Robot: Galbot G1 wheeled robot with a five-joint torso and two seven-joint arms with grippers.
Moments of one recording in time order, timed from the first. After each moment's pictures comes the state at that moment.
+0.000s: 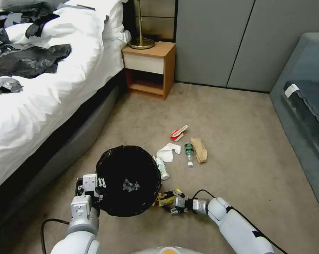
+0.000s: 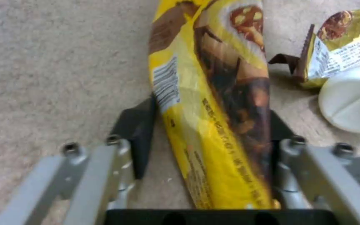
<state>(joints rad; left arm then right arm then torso) 1.76 -1.54 -0.53 -2.33 0.04 0.46 -0.19 -0.91 1.30 -0.01 0.83 -0.33 0.55 -0.59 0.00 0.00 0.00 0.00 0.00</state>
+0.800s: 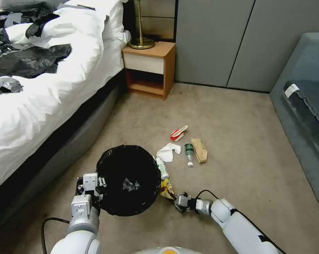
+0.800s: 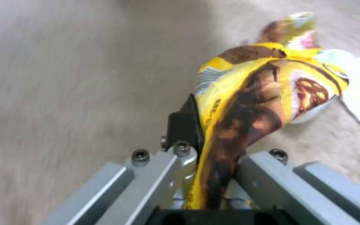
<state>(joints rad) 1.76 -1.53 -0.54 -2.32 0.04 0.45 -0.19 -0.96 1.26 -0.01 0.93 -0.15 0.50 -0.55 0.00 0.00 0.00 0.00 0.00</state>
